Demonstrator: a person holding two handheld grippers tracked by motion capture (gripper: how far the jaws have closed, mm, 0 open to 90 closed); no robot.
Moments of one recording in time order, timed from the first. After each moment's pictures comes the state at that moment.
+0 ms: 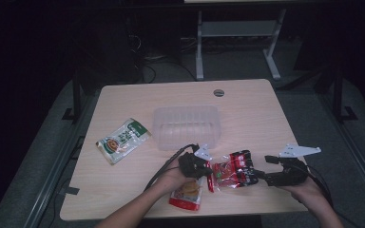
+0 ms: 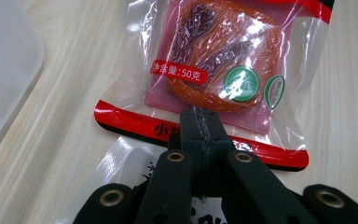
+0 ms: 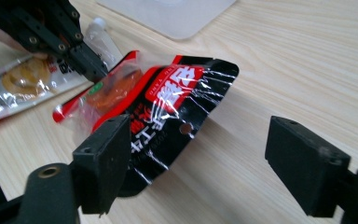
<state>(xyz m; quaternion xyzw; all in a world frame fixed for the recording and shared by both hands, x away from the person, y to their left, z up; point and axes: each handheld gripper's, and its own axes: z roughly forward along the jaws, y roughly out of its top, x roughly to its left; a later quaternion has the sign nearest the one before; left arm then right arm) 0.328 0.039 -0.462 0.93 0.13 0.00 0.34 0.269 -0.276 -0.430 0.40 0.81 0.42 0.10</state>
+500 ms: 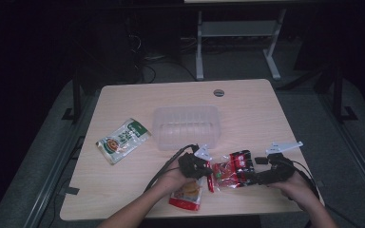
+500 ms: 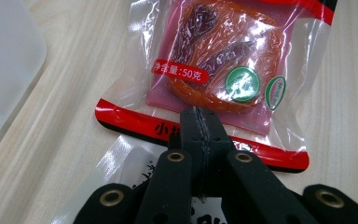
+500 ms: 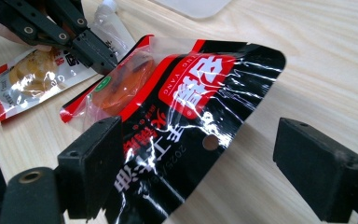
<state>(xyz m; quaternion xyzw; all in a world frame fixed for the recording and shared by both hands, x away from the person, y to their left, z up) 0.326 0.039 -0.462 0.93 0.14 0.00 0.35 0.291 -0.255 -0.447 0.40 0.82 0.40 0.03</state>
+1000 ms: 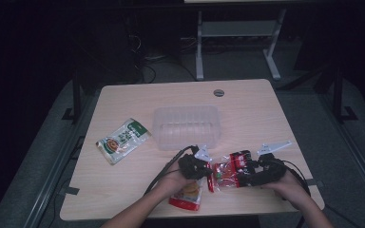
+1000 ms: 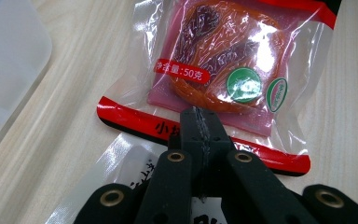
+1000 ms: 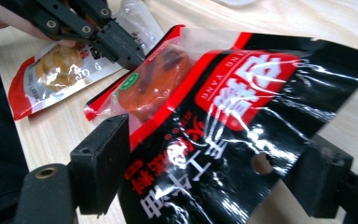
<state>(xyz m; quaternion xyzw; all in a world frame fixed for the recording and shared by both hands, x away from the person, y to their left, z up) 0.322 0.039 -0.462 0.93 0.15 0.02 0.34 0.297 -0.237 -0.455 0.38 0.84 0.40 -0.02</state>
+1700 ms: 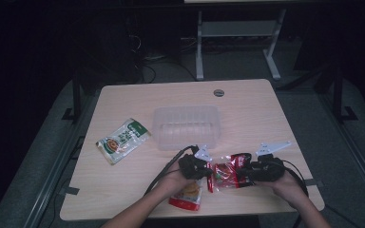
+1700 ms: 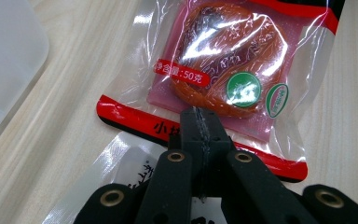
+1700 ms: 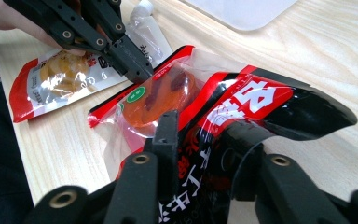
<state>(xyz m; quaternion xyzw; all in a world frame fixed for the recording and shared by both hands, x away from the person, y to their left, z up) 0.321 0.038 -0.463 0.92 0.16 0.01 0.35 0.293 -0.231 -0.446 0.35 0.84 0.41 0.02</state>
